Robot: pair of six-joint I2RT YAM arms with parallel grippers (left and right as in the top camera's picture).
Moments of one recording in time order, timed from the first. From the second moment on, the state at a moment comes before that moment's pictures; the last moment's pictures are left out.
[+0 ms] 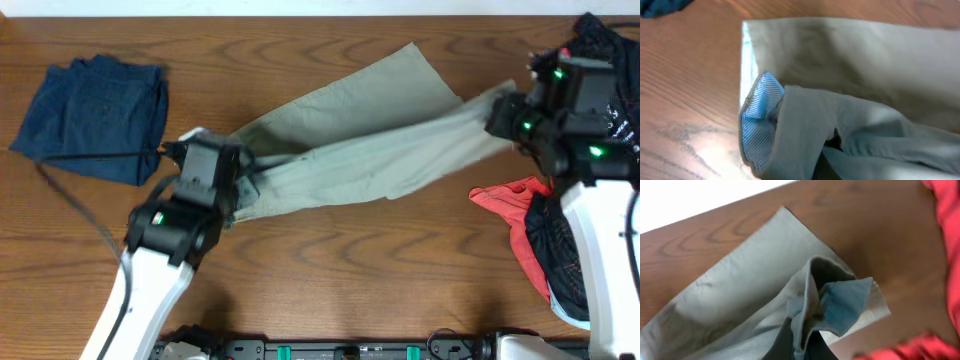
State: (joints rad) left arm -0.32 1.13 1.04 -0.91 -0.17 -0.81; right arm -0.03 1.37 1.26 -0.65 -0.15 0.27
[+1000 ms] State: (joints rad) left arm -0.04 1.63 1.04 -0.51 -0.27 -0.94; right arm 0.13 1.92 1.26 0.00 -0.09 0.26
